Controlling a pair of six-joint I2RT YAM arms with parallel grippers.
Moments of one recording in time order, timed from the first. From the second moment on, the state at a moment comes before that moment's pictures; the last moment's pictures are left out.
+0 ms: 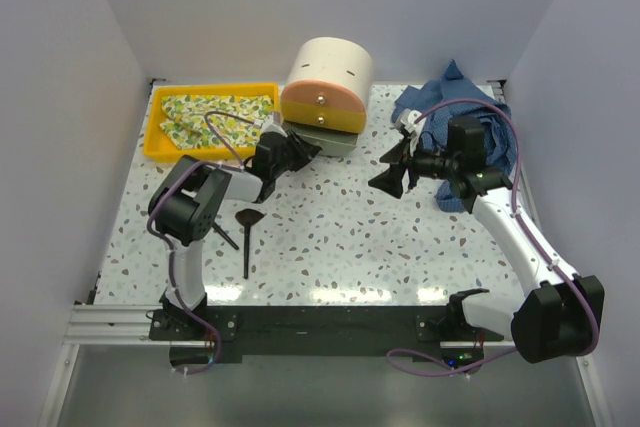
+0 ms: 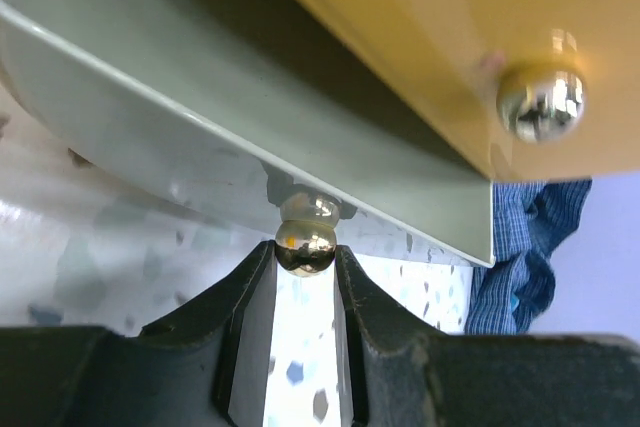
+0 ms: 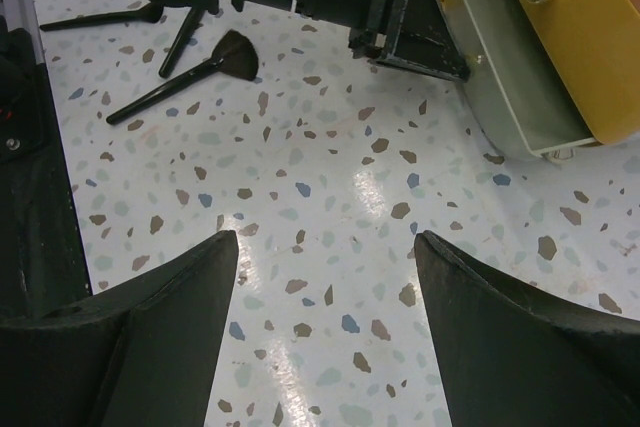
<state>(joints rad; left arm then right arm) -0.45 2.01 0.99 0.69 0.07 -0.97 0.21 1.19 0.96 -0.29 -0.88 -0.27</state>
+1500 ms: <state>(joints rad) -0.45 1.24 0.76 0.21 0.00 -0.50 0.20 1.19 0.96 -0.29 -0.88 -0.28</state>
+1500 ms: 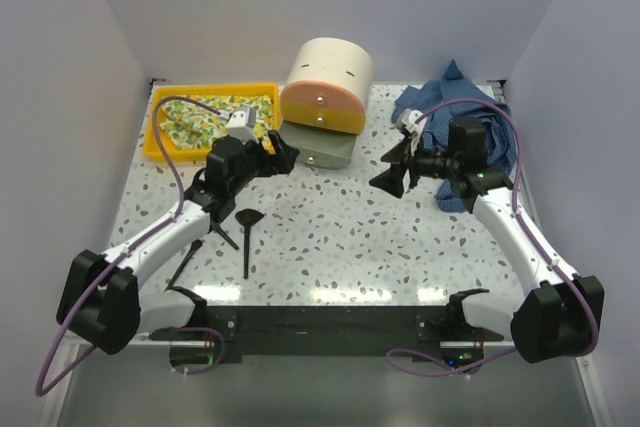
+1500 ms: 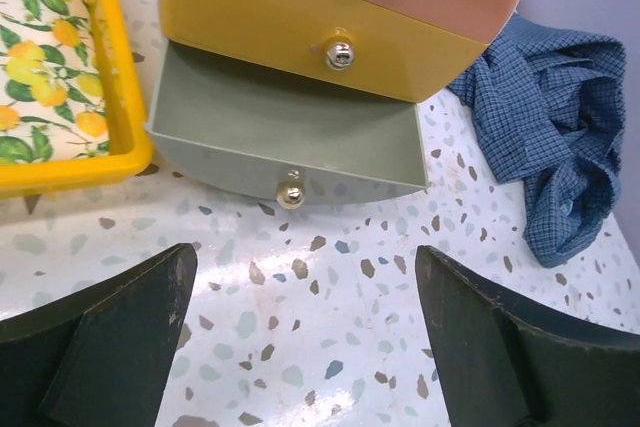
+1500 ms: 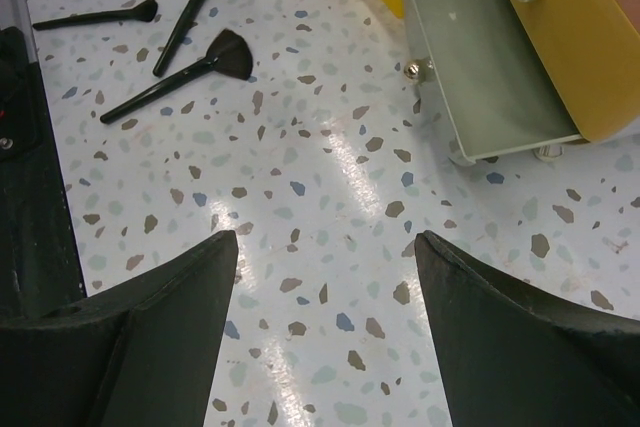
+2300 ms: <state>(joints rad) -0.41 0.84 0.80 -0.26 -0.16 -0.19 0.20 1.23 0.99 -0.32 -0.88 -0.31</state>
